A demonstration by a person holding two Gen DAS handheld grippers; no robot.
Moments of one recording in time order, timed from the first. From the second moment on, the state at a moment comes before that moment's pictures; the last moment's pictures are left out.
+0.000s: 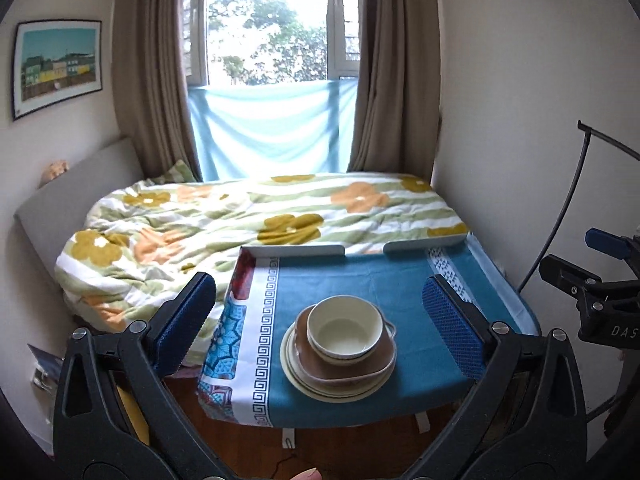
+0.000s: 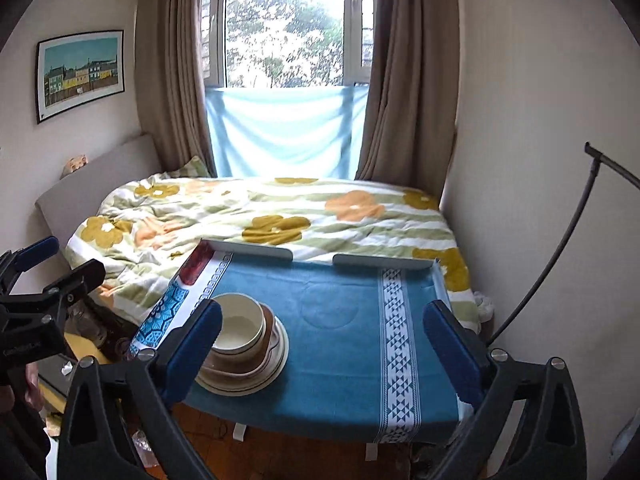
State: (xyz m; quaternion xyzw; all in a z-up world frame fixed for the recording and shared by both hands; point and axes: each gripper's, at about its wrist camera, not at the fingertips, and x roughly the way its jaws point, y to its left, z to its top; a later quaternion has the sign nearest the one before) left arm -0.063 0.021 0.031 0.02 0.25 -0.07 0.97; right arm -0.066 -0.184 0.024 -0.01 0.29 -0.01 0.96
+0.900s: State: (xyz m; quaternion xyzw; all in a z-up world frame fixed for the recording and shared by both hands) left arm -0.098 0.002 0.045 0.03 0.20 -0.06 0.98; right arm -0.096 -0.197 0.041 0.01 0.25 -0.05 0.97
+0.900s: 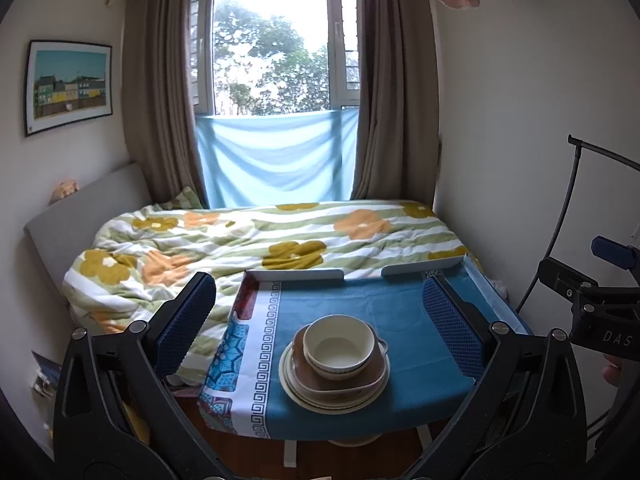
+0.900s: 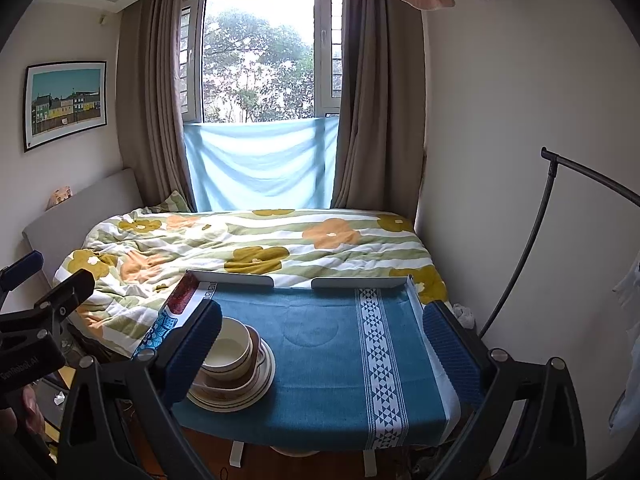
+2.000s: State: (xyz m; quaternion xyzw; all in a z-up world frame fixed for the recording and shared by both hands) left arm -0.091 0.014 0.042 0.03 0.20 -0.05 0.98; right arm -0.087 -0.187 0.034 0.01 0.26 -0.06 0.96
